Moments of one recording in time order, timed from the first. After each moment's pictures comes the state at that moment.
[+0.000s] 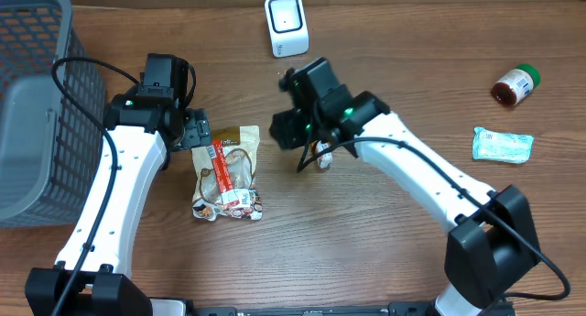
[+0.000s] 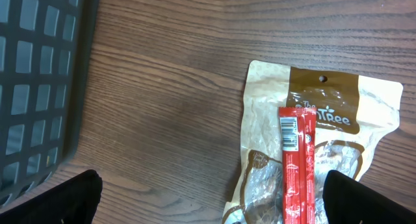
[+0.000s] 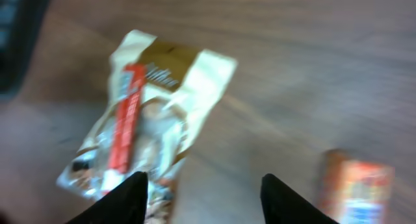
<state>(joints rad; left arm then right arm) -0.10 1.55 1.33 -1.04 -0.28 -0.31 0.62 1.82 1.46 -0.66 -0.25 0.31</state>
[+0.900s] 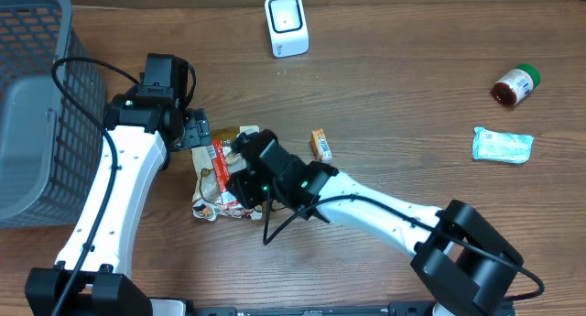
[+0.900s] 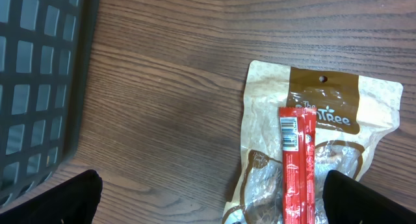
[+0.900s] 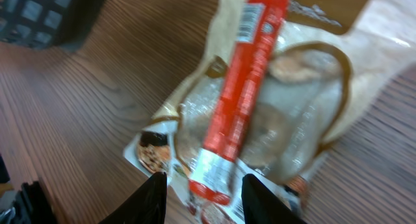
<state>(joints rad) -0.10 1.55 1.33 -1.04 -0.28 -0.31 0.92 1.82 1.16 -0.18 -0.22 0.50</state>
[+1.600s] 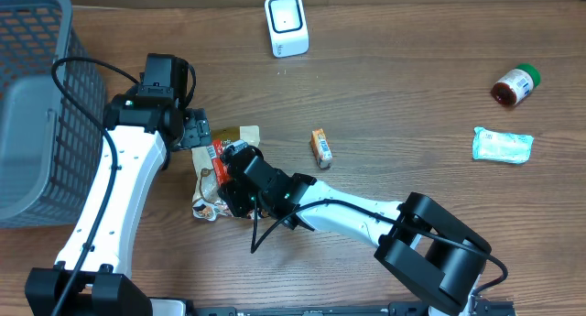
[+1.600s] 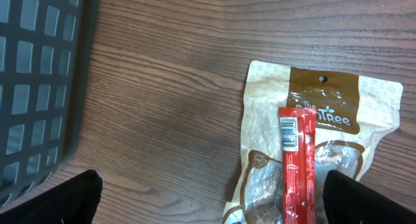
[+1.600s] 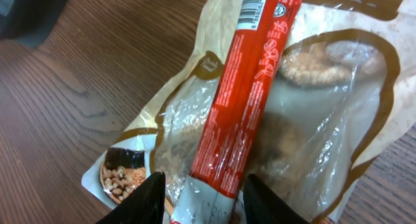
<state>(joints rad) -0.10 1.55 1.33 -1.04 -0.28 -0.31 0.98 1.94 1.16 -0.05 -0.11 0.51</state>
